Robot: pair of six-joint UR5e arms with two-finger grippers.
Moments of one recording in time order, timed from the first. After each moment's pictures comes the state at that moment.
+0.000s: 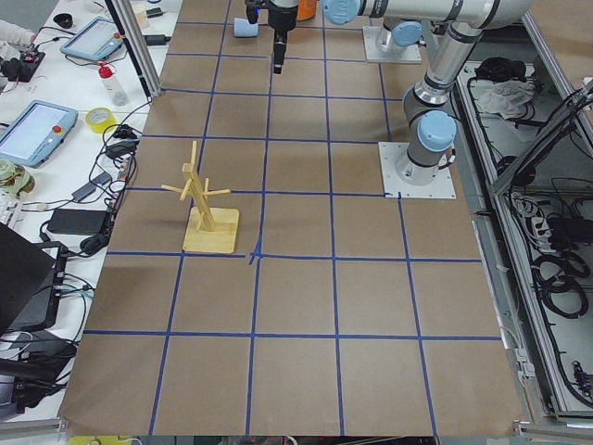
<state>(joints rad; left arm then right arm) -1.52 -1.50 -1.58 -1.51 1.61 0.05 1.57 -1.51 1.45 -1.66 -1.57 -0.01</state>
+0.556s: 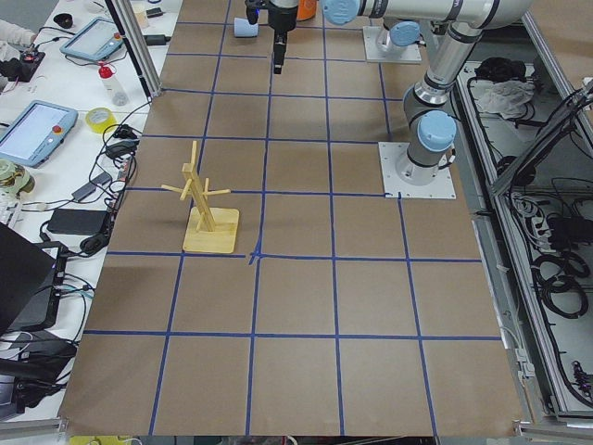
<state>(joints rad) -1.52 -1.51 -1.58 -1.51 1.61 0.05 1.48 -1.41 1.44 -1.70 -1.57 -0.04</state>
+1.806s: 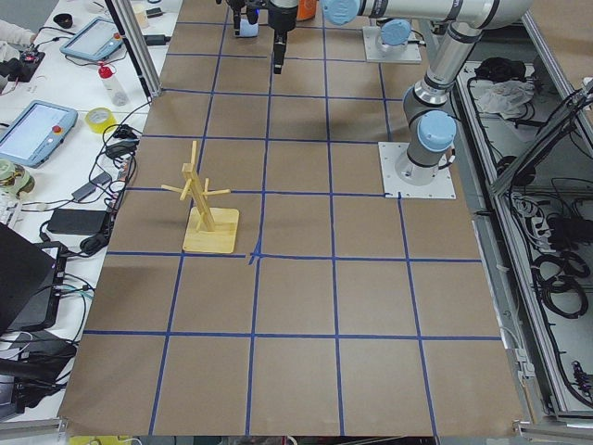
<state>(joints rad) -1.52 -1.50 -1.58 -1.51 1.61 0.05 1.33 -0.91 1.51 -2.28 -1.52 -0.30</state>
